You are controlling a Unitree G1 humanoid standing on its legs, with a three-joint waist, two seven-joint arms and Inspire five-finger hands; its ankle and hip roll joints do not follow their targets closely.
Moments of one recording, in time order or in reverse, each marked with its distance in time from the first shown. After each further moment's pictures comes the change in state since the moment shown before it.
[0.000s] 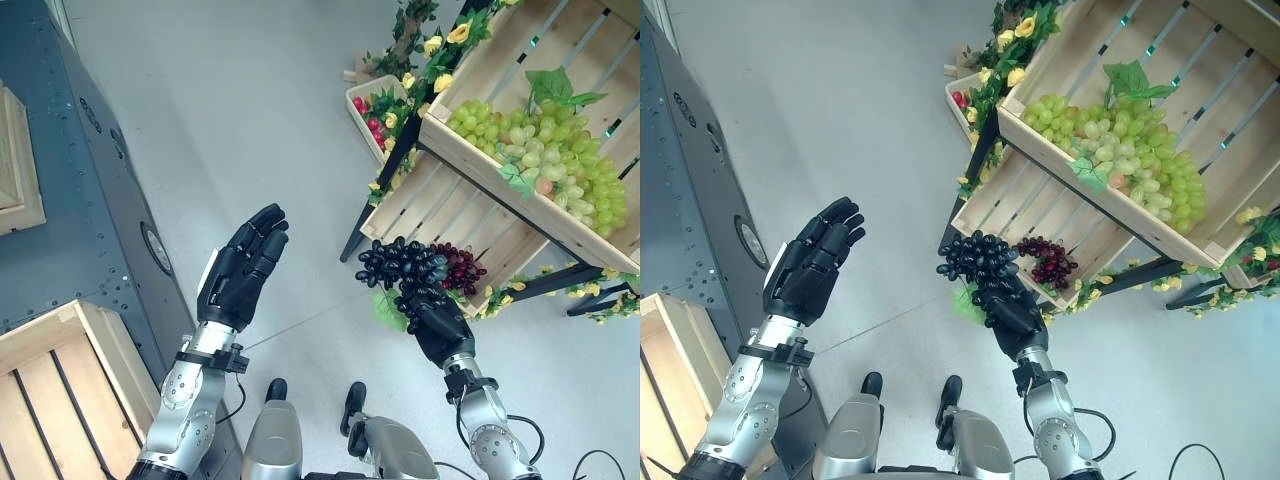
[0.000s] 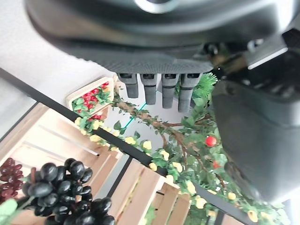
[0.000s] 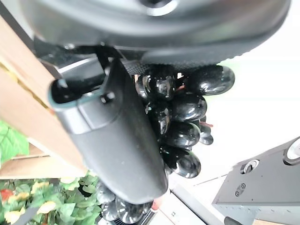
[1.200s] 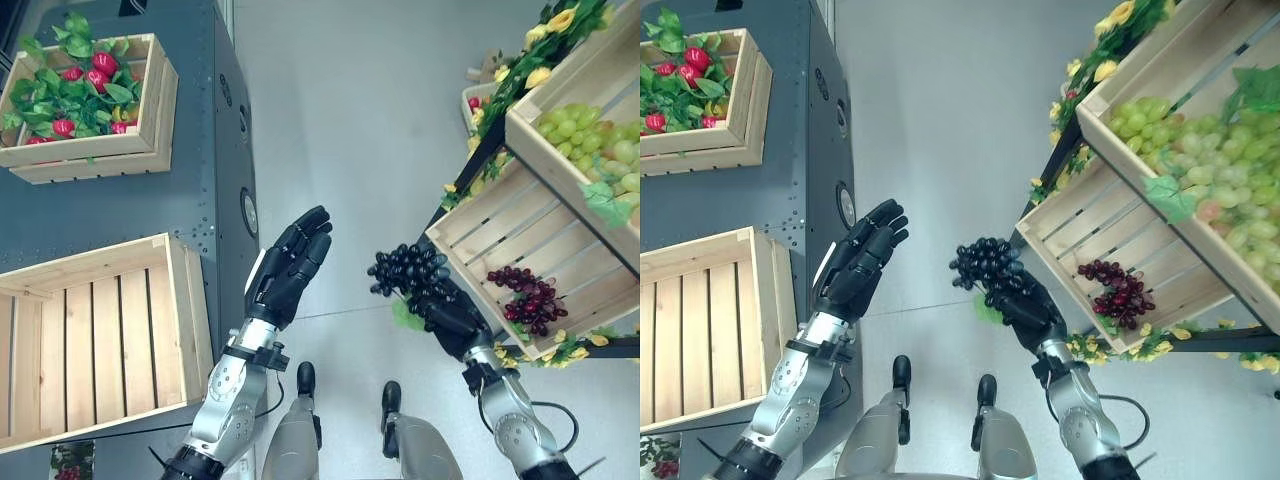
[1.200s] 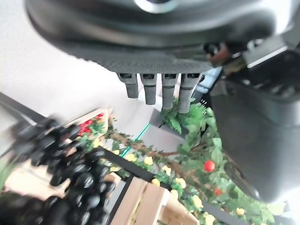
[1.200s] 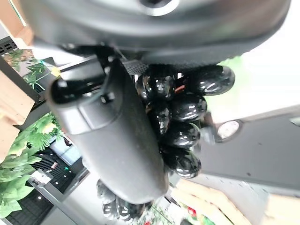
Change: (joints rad) left arm -0.142 -0.079 -0.191 0.052 0.032 -0.037 0.016; right arm -0.124 -0.156 -0.030 0.133 -0.048 -0.045 0.027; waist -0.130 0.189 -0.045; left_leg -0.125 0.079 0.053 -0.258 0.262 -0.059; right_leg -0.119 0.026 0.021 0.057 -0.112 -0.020
